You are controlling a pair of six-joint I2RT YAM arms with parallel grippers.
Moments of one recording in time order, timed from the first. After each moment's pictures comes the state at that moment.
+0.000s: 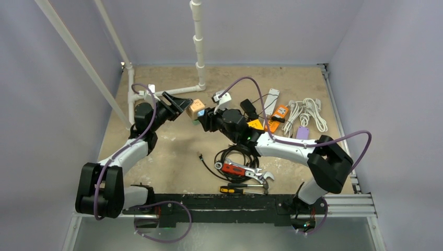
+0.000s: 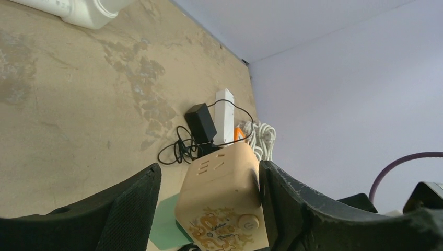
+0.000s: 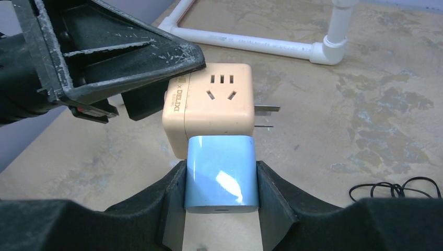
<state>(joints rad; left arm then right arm) -0.14 1.25 0.55 0.59 0.41 -1.01 0.96 1.58 0.98 0.41 0.27 0.31</state>
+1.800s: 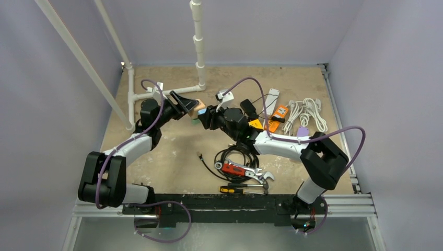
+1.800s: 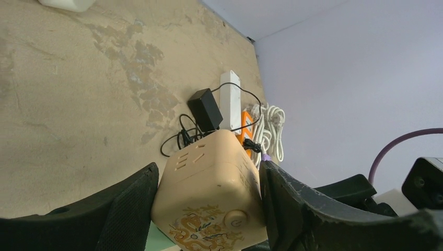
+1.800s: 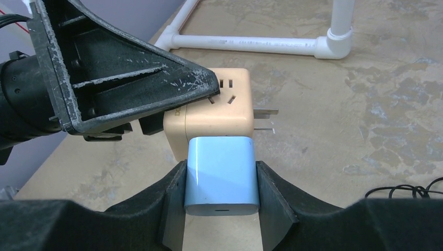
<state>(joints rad) -0.18 1.36 0.61 0.59 0.46 -0.96 0.91 1.63 0.95 0.52 0.21 0.39</state>
